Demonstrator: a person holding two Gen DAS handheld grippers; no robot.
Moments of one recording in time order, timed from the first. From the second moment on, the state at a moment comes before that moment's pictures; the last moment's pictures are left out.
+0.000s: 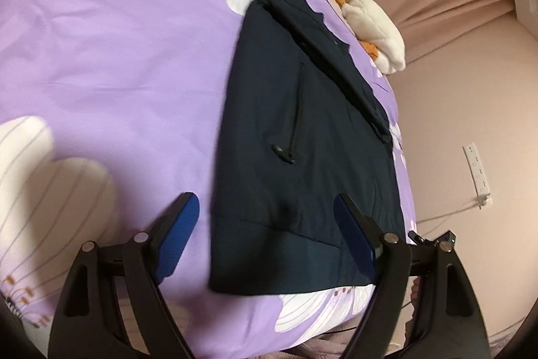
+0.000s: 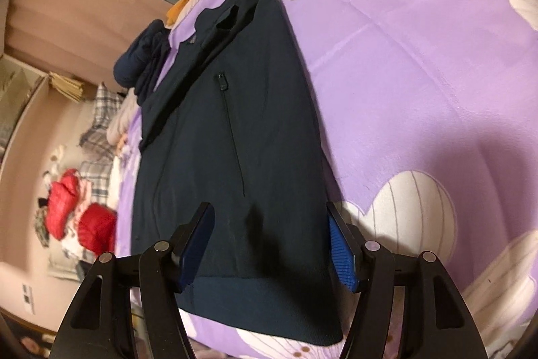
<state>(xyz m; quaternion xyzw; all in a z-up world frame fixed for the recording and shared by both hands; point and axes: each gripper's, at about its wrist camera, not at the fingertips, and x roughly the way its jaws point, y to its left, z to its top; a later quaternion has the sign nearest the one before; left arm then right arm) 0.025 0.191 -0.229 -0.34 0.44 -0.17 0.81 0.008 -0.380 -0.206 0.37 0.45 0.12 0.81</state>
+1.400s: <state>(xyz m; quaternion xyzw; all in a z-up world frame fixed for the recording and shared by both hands) 0.047 0.153 -0.238 -0.35 0.47 -0.25 0.77 0.000 -0.357 -0.216 0.40 0.47 0.22 0.76</state>
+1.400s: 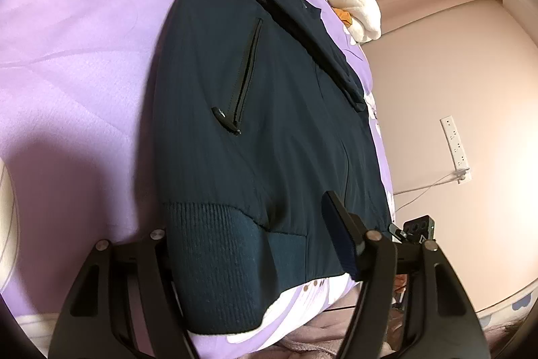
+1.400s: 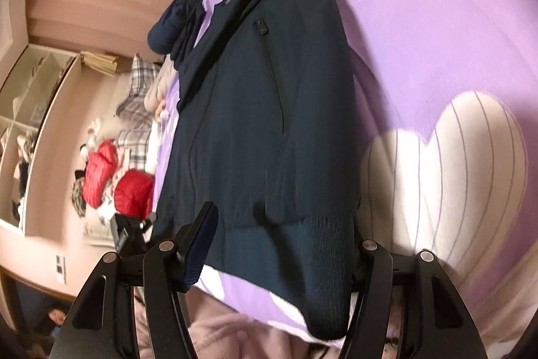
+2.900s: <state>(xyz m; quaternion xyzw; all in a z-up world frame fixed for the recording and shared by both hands) 0.060 0.152 -0.235 -0.33 0.50 -0.17 0.78 0.018 -0.346 -0.192 0.35 0.41 0.16 0.83</state>
